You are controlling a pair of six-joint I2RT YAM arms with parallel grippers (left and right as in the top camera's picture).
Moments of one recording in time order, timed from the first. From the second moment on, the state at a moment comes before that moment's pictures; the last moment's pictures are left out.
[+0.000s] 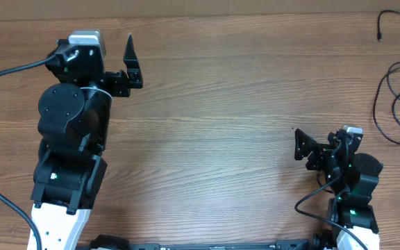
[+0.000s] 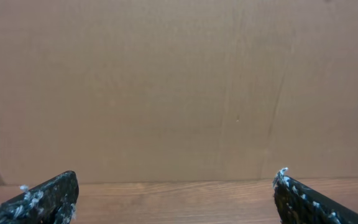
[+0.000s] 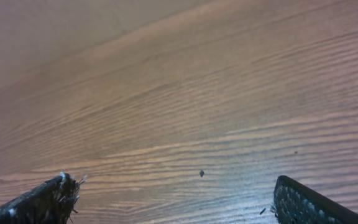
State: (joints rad) left arm -0.22 1.02 1.15 -0.16 -0.19 -0.03; right arm -0.22 0.77 0.19 0.14 -0.35 0.21
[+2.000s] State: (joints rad) left arm -0.22 1.05 1.15 -0.22 -0.19 -0.04; right arm -0.22 0.29 0.30 -0.10 -0.40 0.22
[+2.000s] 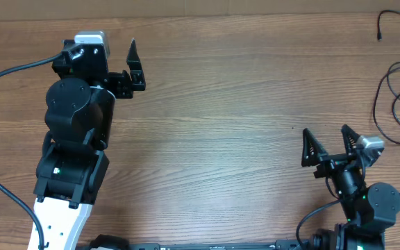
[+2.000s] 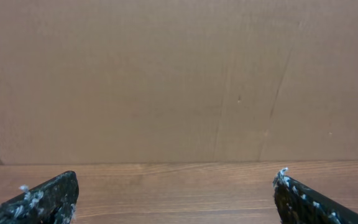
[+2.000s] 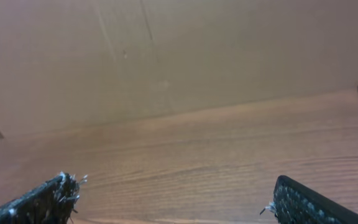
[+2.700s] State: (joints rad) left arm -0.22 1.05 1.15 -0.24 -0.21 -0.04; right arm -0.22 0.29 0.35 -0.24 -0.28 0.20
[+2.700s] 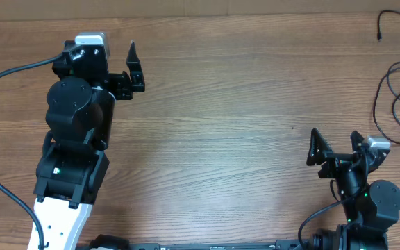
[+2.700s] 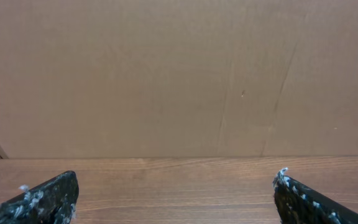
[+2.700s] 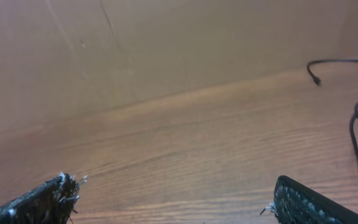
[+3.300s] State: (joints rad) left arm -0.22 1.05 1.15 -0.24 -0.21 -0.04; right arm -0.22 0.29 0.35 -0.54 -0.25 0.20
